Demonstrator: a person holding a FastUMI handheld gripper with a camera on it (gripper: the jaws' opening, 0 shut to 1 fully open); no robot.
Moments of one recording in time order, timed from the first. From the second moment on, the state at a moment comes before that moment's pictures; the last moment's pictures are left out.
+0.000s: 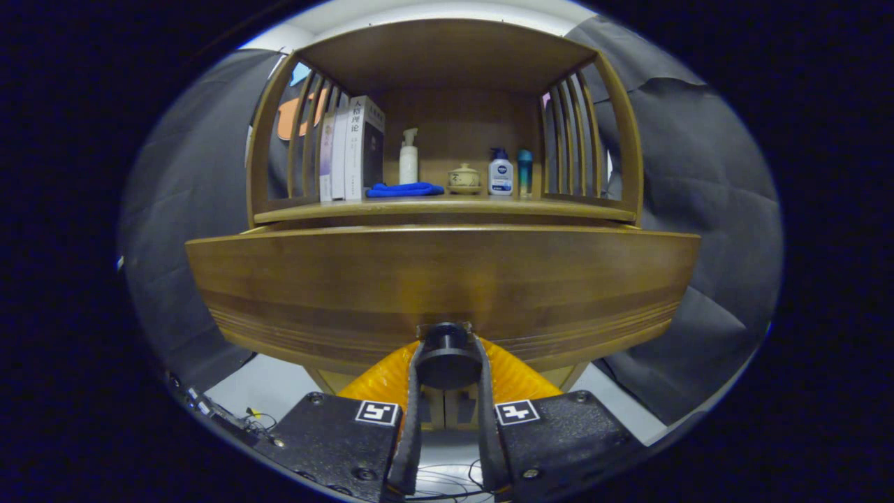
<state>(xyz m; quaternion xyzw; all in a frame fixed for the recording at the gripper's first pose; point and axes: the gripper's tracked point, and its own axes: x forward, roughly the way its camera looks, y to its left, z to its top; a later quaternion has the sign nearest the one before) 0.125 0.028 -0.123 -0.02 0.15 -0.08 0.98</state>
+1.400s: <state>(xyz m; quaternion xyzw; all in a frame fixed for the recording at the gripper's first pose) 0.015 0.069 -0.102 -0.03 0.24 0.01 0.97</state>
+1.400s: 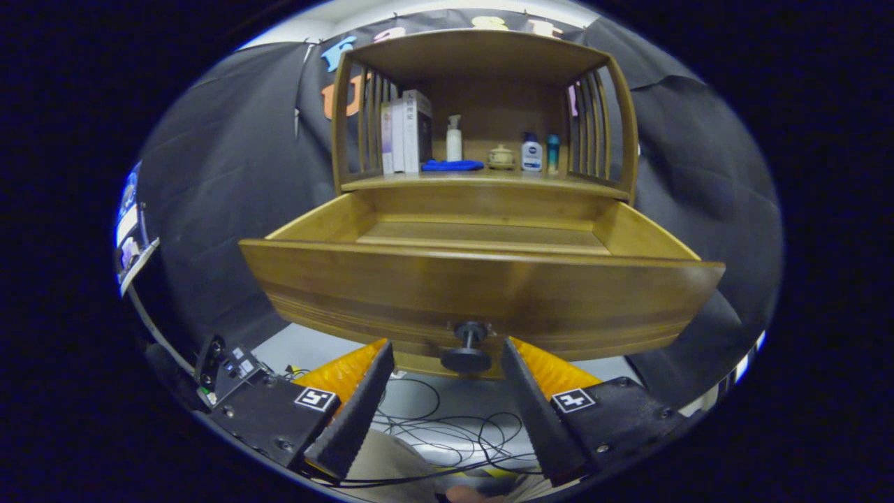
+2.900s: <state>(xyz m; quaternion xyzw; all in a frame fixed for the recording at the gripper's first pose) 0.124 0.030 -0.112 0.05 0.64 -0.07 0.76</state>
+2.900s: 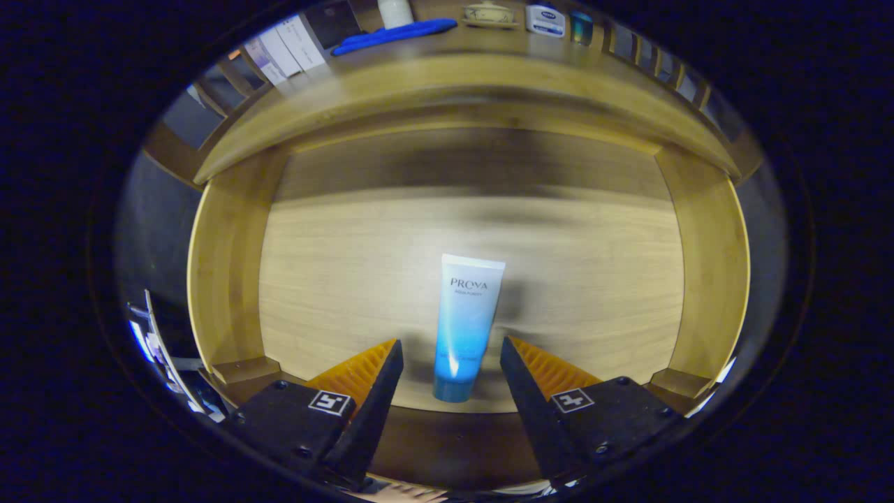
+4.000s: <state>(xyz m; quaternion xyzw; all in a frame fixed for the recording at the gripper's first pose) 0.140 0.033 -0.043 0.05 0.58 -0.08 0.81</state>
